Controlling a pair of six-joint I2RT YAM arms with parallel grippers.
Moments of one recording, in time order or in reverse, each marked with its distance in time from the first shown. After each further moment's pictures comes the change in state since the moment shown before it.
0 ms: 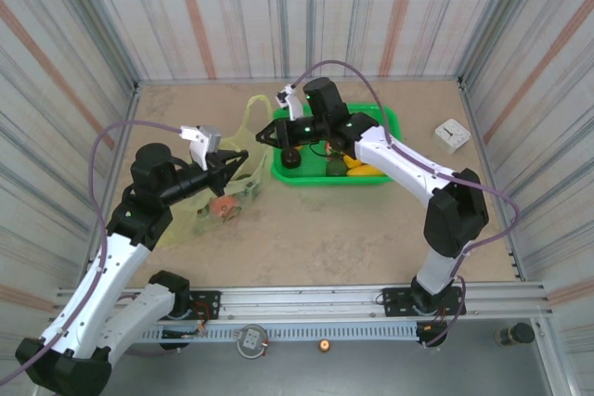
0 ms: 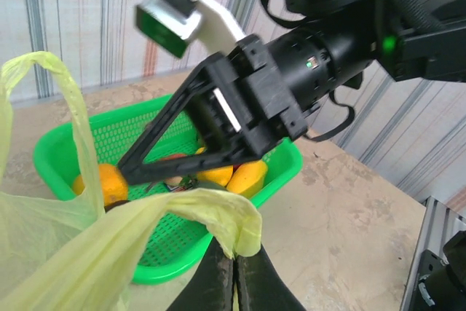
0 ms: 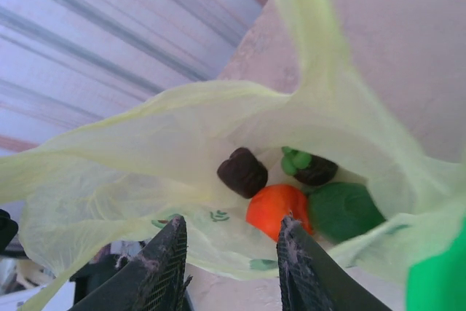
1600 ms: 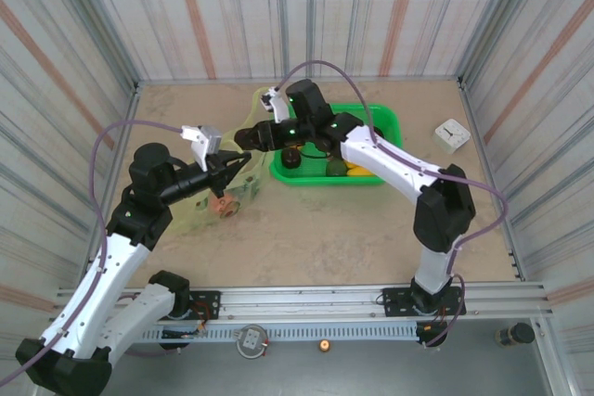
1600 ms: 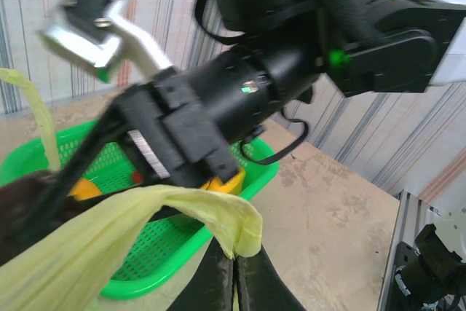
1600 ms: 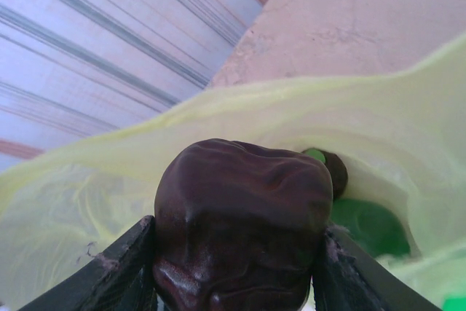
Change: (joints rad) left arm 0.002 -0.001 0.000 0.035 0.082 -0.001; right arm 0.087 0.126 0.137 -0.018 0.069 -0.017
